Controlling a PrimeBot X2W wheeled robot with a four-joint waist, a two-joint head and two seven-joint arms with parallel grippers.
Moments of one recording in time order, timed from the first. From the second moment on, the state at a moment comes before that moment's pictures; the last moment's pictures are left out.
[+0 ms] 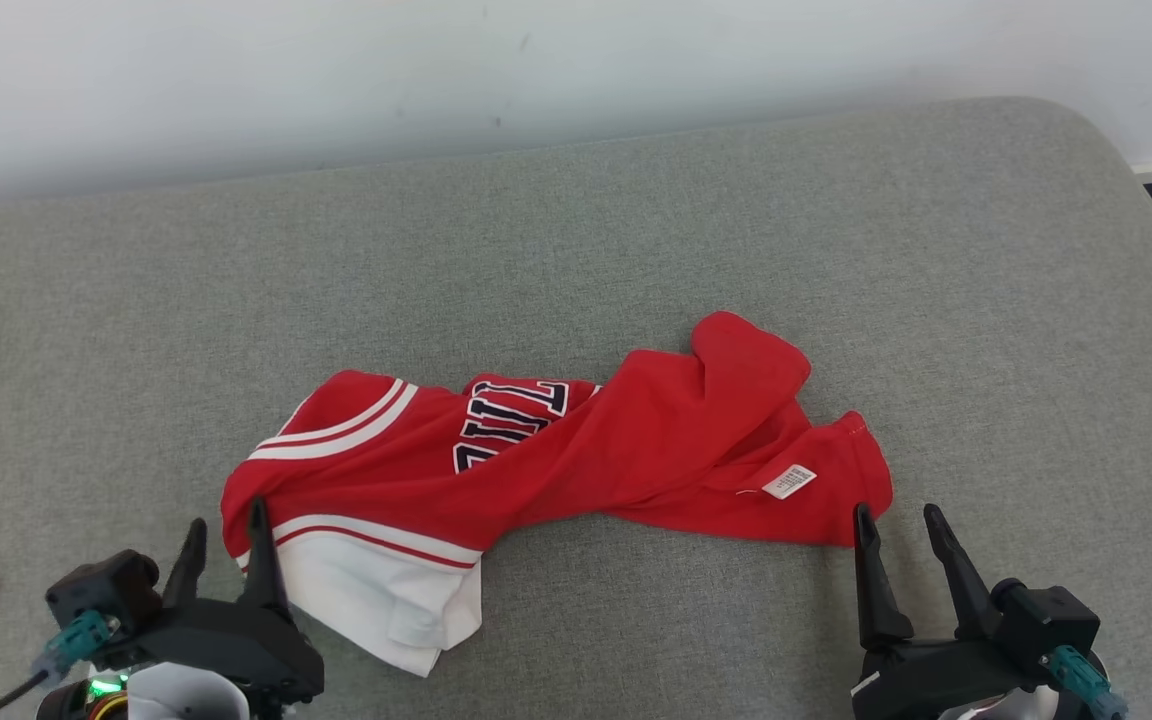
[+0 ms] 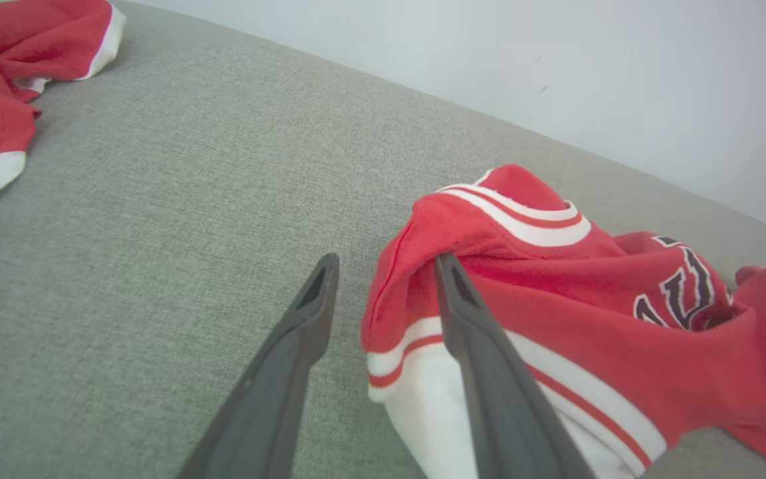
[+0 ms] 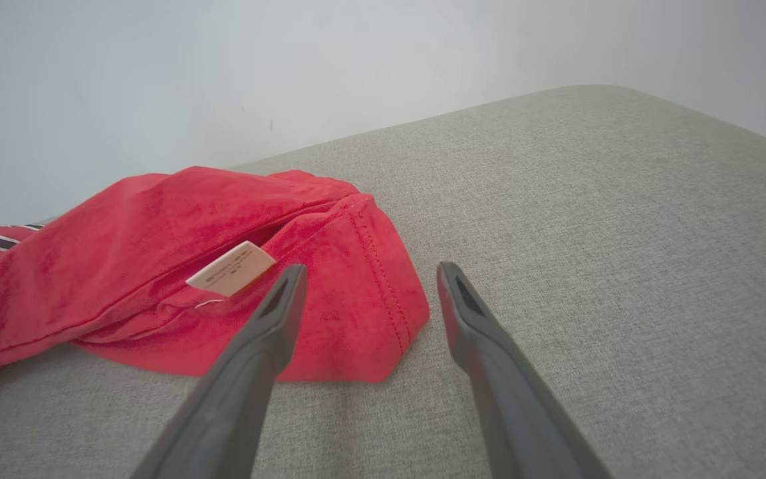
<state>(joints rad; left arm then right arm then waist) -0.20 0.34 -0.33 0.16 -0.79 0.33 -0.07 -0.10 -0.05 -0.05 0.32 0.20 0.13 -0.26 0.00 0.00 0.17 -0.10</state>
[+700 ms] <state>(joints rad) -0.06 0.28 -0.31 0.00 -0.36 0.20 -0.26 -0.19 -0.05 -0.14 0.24 0.06 0.13 -0.11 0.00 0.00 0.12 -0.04</state>
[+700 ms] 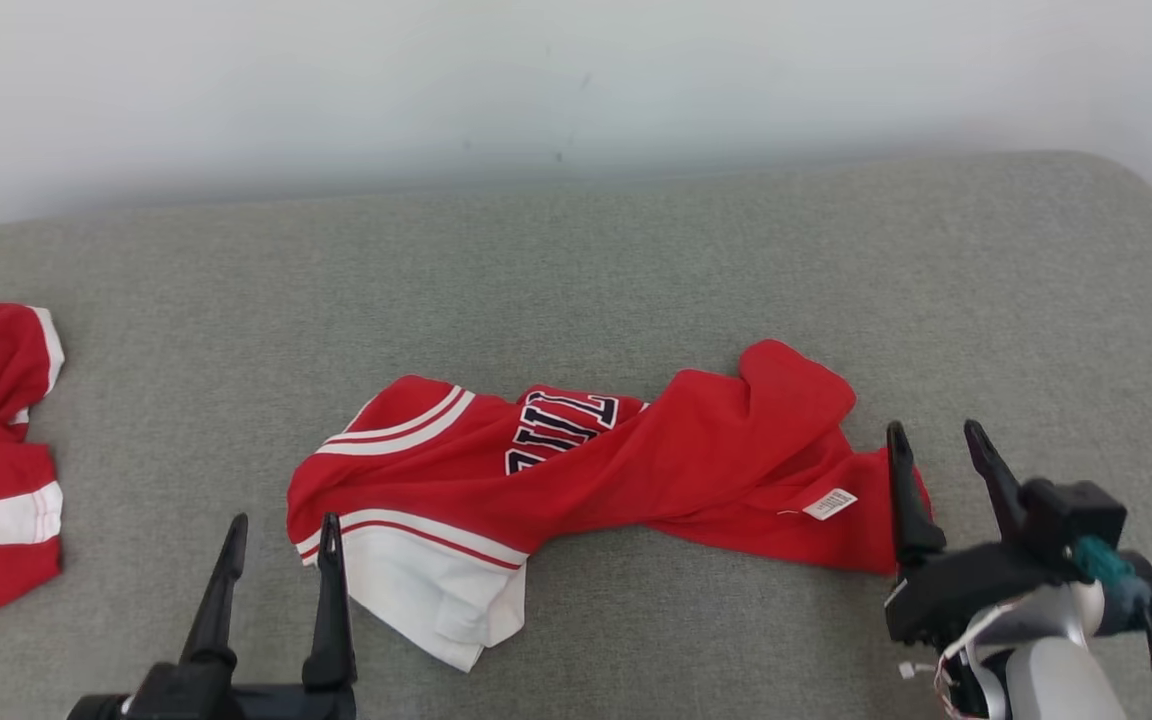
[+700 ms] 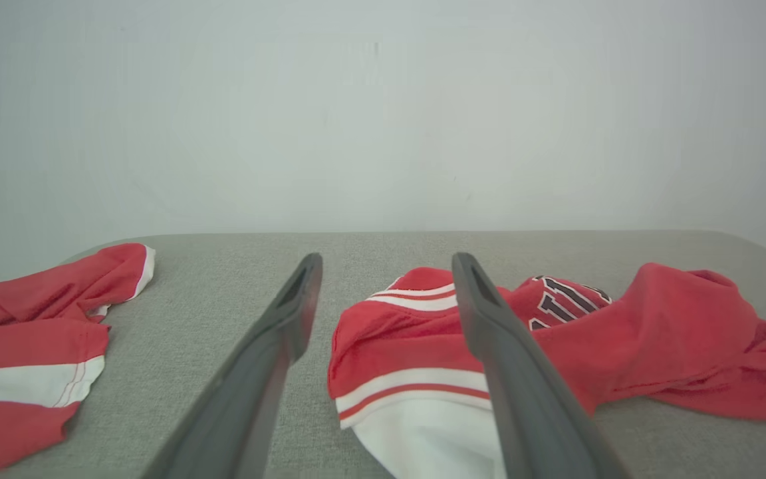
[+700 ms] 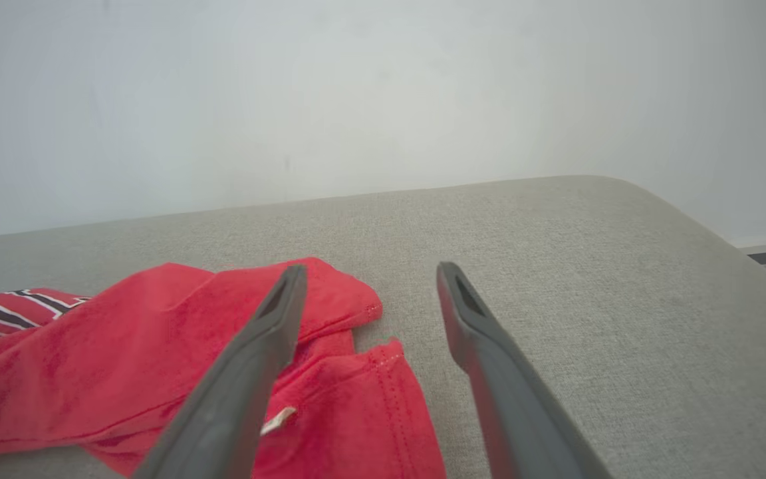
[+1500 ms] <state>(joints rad) 0.01 0.07 -0.16 0.03 -0.16 -0.06 -0.26 -0.56 -0.31 -0.08 0.42 0.24 0.13 0.64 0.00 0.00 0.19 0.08</state>
